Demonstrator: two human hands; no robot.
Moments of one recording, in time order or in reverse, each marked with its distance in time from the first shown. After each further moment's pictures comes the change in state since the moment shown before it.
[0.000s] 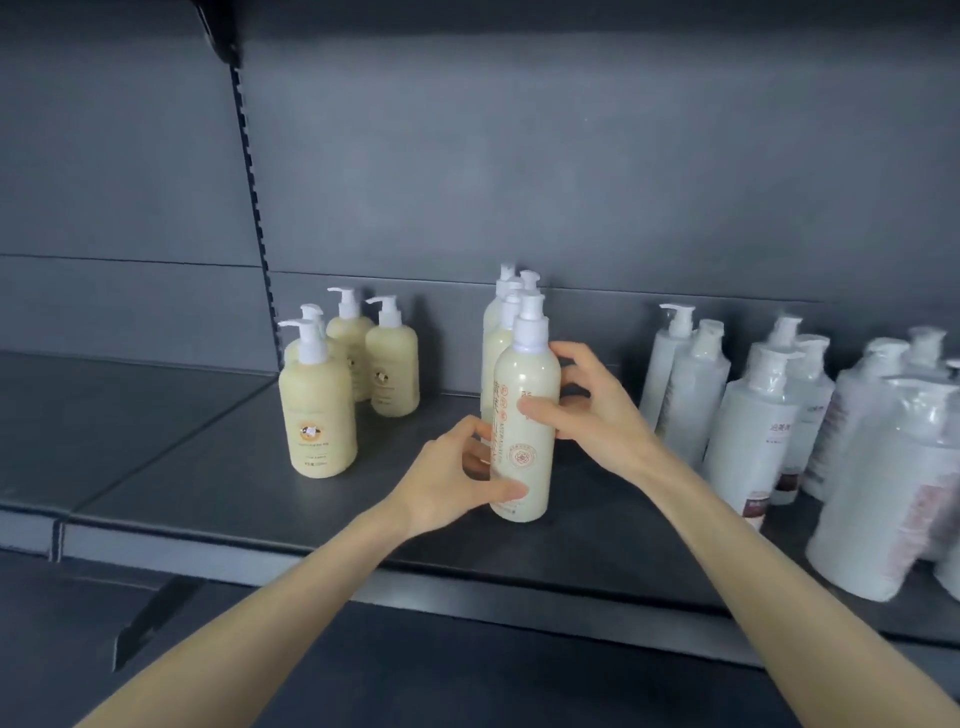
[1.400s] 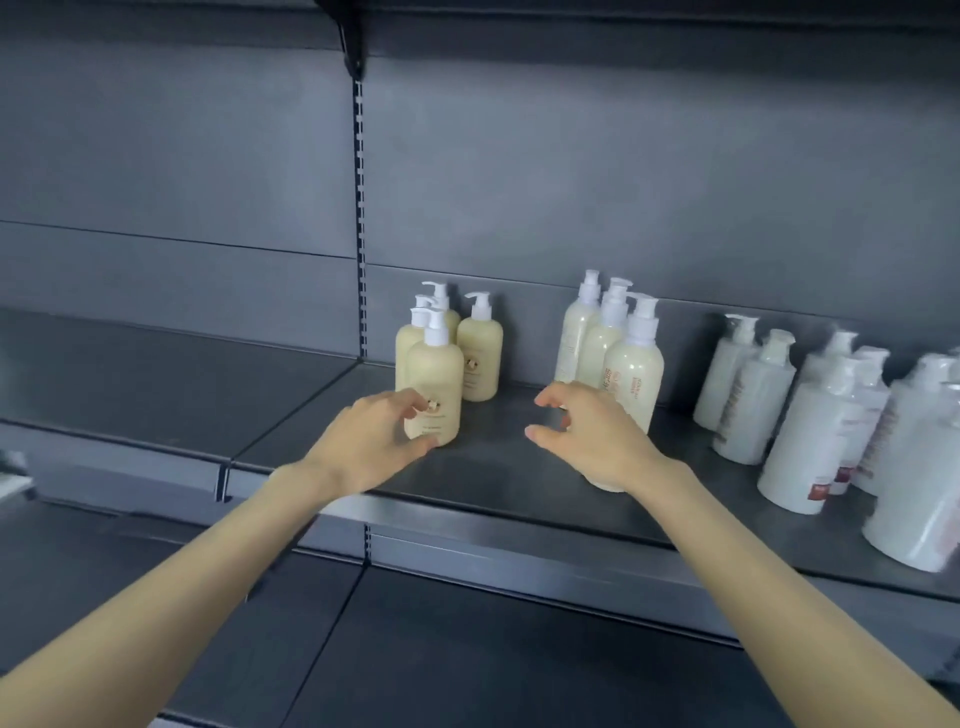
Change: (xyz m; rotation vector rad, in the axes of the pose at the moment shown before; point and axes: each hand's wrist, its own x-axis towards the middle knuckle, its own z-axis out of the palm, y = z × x) left_hand -0.100 -0.027 -0.161 0.607 0.157 0.017; right_hand -0.027 -0.065 0.110 -0.774 -0.110 0.056
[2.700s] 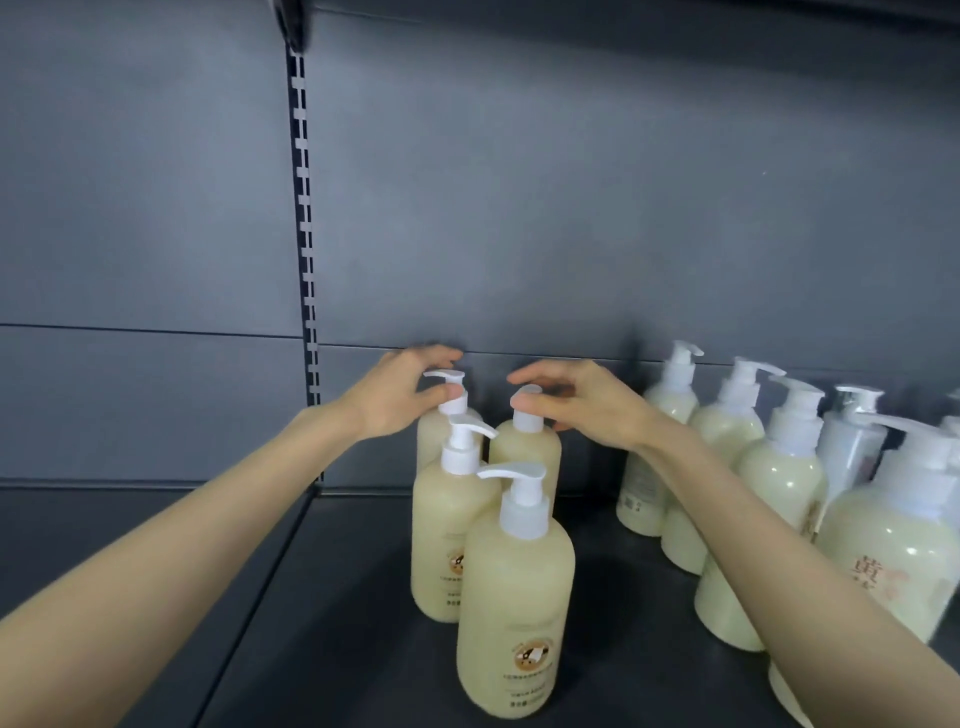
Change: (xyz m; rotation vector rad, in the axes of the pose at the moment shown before) left_hand 0.300 -0.113 -0.006 -0.247 -0.061 0.365; right_hand 0.252 -0.007 0.025 0.384 0.036 0.057
